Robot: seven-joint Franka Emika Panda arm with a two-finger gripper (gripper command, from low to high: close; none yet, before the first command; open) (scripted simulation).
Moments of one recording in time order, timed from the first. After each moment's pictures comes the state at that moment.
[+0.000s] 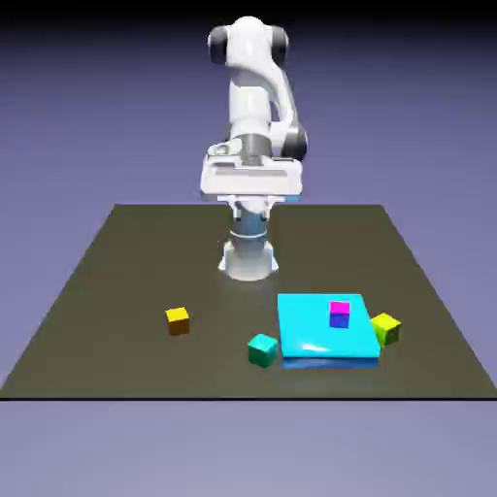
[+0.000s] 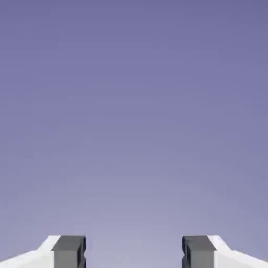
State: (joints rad) arm 0.03 -0.54 -0.02 -2.81 0.05 3.01 0.75
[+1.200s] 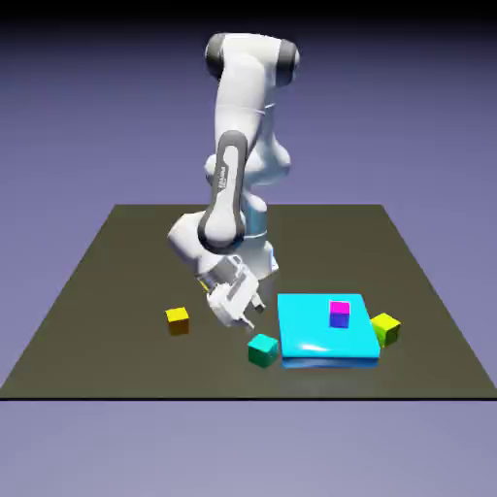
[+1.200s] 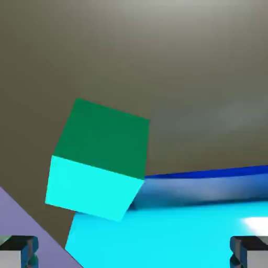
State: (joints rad) arm 0.51 0.22 -0.69 -2.68 1.62 2.23 1.13
